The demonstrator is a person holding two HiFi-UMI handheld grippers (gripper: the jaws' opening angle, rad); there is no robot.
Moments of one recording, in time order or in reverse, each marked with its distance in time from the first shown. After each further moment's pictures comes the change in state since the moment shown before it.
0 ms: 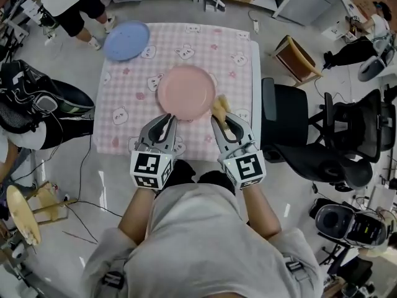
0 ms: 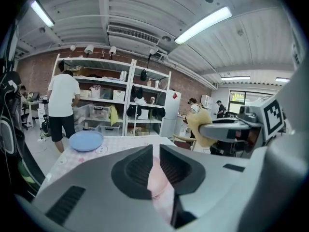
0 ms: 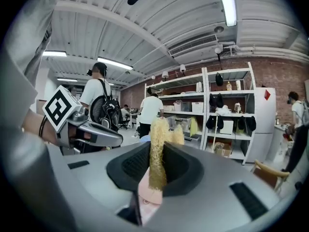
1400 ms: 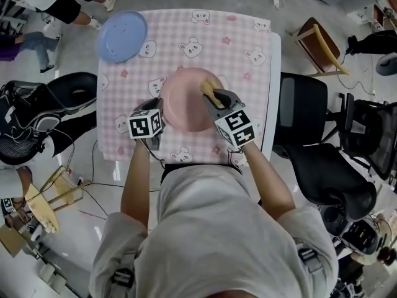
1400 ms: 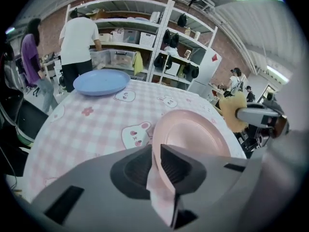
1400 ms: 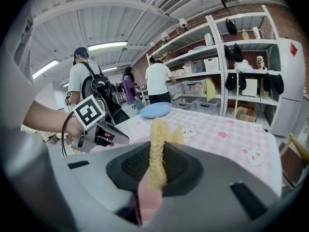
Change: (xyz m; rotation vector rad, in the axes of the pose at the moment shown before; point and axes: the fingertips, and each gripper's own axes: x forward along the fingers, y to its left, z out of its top) left arm 0.147 0.168 -0.155 -0.274 0.558 0.182; right arm 0.175 -0.062 -0.142 0.153 0.387 0.249
